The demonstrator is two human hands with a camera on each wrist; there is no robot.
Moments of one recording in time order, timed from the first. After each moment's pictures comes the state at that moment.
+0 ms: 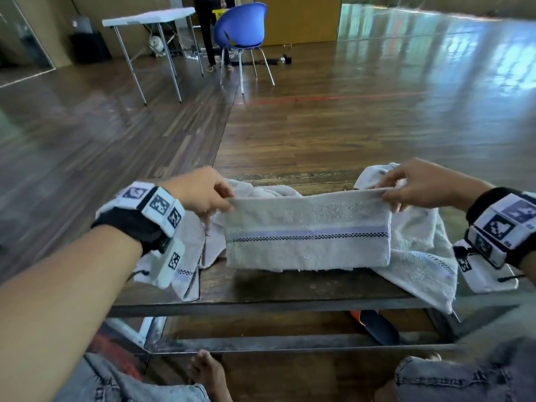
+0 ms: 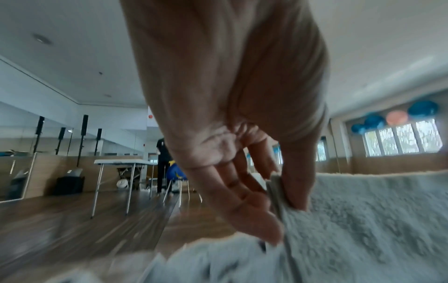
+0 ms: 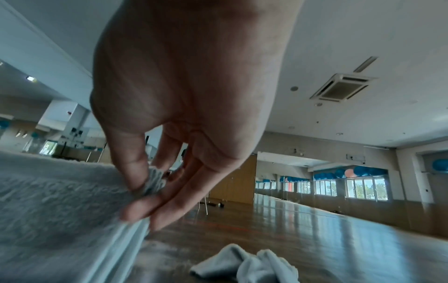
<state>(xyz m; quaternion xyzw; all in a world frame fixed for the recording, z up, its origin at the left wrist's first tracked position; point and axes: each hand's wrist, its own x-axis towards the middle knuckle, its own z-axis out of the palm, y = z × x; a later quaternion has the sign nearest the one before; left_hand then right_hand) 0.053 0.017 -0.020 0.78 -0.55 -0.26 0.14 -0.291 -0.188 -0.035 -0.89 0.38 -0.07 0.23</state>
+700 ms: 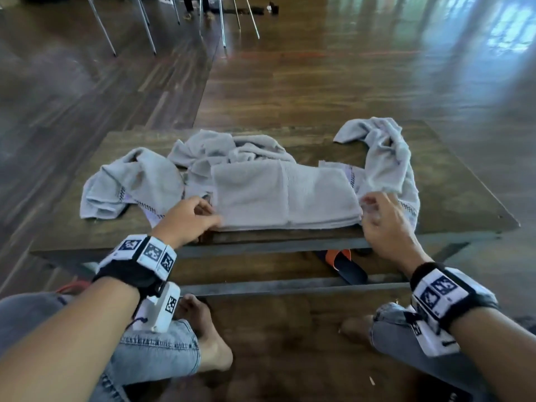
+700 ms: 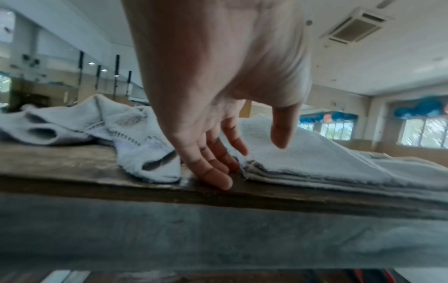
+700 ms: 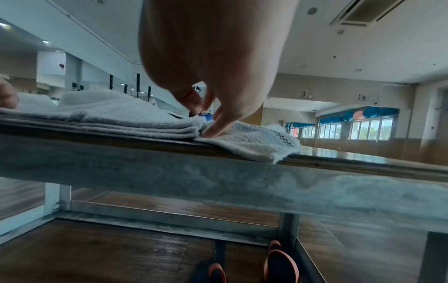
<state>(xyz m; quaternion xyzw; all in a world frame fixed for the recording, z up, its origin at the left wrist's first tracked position) 0.003 0.093 -0.160 0.83 -0.40 -0.27 0.27 -0.350 -0.082 -0.192 -0.81 0.46 -0.28 0.21</state>
